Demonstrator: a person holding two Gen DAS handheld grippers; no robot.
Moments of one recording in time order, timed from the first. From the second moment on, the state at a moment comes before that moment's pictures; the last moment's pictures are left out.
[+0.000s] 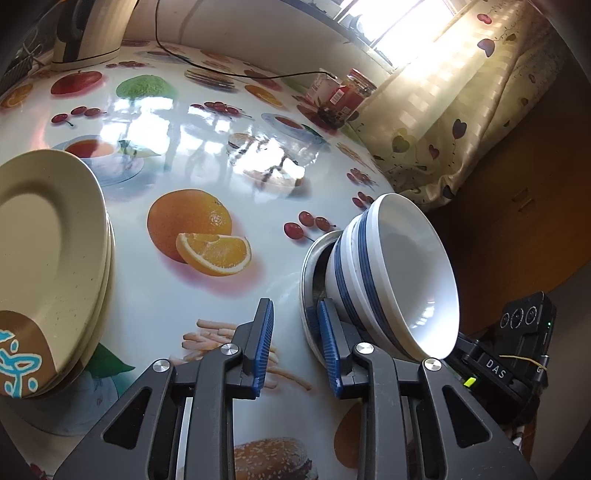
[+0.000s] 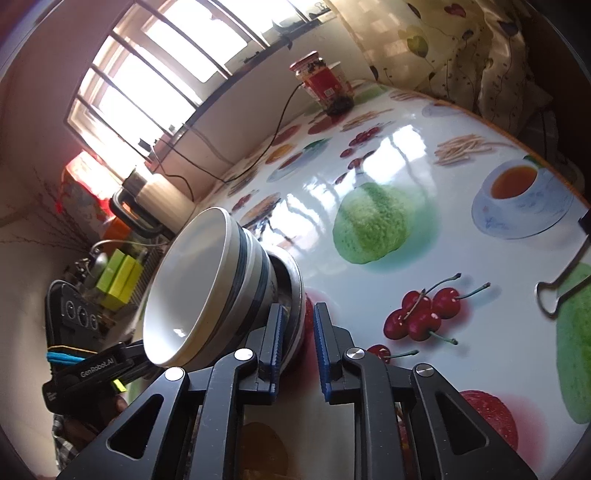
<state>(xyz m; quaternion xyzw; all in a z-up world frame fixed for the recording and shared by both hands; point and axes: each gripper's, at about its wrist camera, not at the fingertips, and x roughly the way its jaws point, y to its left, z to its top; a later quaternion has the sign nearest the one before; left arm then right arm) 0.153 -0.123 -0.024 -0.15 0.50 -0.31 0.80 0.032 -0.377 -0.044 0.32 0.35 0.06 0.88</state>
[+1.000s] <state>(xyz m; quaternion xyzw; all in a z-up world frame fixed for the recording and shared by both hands) 0.155 -0.129 -0.025 -0.15 0.48 -0.33 0.80 0.033 -0.383 -0.047 0.34 0.33 0.09 0.87</state>
